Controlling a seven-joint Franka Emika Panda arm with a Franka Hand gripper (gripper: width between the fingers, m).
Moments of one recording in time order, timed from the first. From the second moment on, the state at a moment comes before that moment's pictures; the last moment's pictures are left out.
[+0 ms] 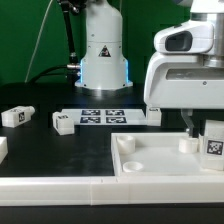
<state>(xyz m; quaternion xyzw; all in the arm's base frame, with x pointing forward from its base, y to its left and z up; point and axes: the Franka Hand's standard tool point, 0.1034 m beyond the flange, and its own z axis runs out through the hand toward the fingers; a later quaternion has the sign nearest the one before) 0.622 0.122 0.073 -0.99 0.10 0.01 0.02</state>
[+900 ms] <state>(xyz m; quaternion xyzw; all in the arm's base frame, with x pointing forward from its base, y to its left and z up) 0.623 0.121 0.073 -0.94 0.34 0.01 0.03</state>
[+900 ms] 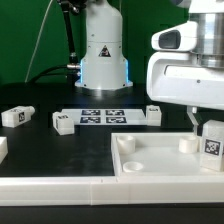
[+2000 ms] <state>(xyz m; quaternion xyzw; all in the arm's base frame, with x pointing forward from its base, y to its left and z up) 0.625 0.121 0.073 -0.59 0.80 0.02 0.04</state>
